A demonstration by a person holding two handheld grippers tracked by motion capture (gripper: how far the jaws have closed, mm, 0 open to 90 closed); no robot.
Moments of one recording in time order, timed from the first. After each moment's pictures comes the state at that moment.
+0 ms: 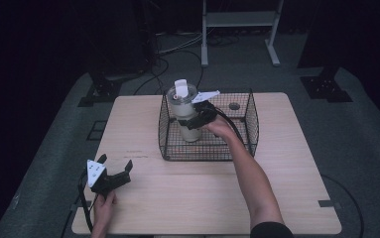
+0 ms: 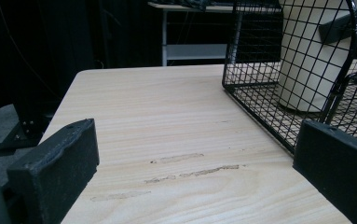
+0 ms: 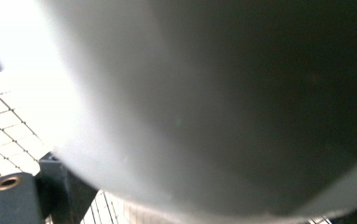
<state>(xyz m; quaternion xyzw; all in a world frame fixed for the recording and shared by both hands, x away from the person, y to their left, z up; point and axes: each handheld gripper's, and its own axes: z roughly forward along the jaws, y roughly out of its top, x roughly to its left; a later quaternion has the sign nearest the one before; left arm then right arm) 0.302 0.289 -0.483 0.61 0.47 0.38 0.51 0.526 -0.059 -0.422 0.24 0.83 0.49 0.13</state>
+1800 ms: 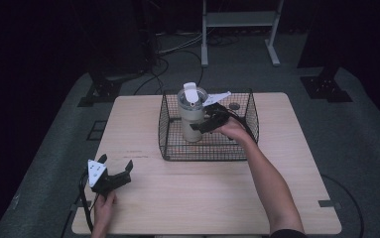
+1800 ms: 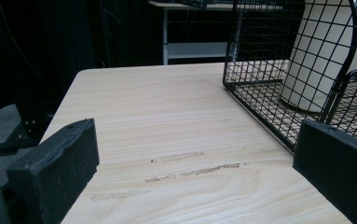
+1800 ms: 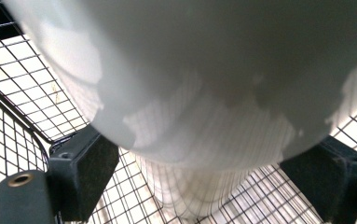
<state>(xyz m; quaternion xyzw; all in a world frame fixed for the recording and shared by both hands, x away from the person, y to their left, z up) 0.302 0.288 -0.483 0.62 0.47 0.38 0.50 0.506 -0.095 -0.412 0.25 0.85 0.45 0.12</state>
